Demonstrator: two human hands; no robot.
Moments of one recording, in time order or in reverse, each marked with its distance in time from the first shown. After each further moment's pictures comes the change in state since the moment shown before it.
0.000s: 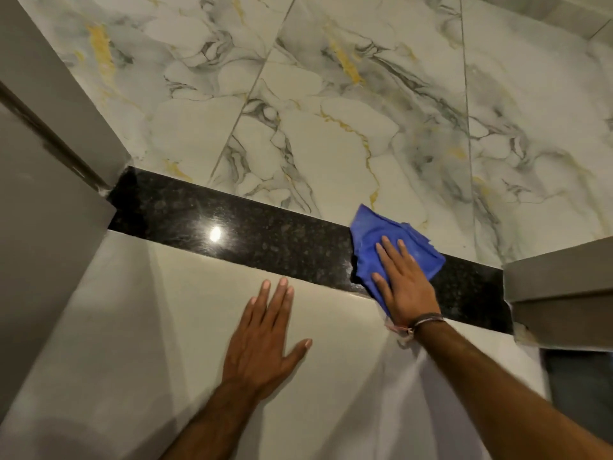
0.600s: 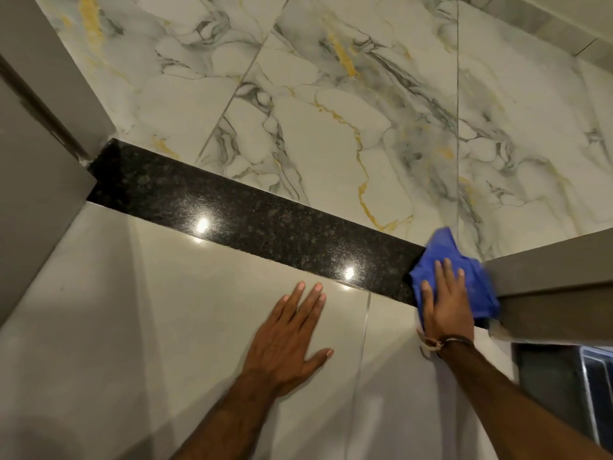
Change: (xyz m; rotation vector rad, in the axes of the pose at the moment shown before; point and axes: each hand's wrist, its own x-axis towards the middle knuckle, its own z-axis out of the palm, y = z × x) left_hand 0.003 0.060 0.023 0.004 -0.063 0.191; right_hand -0.059 0.091 -0.002 0.083 0.104 0.344
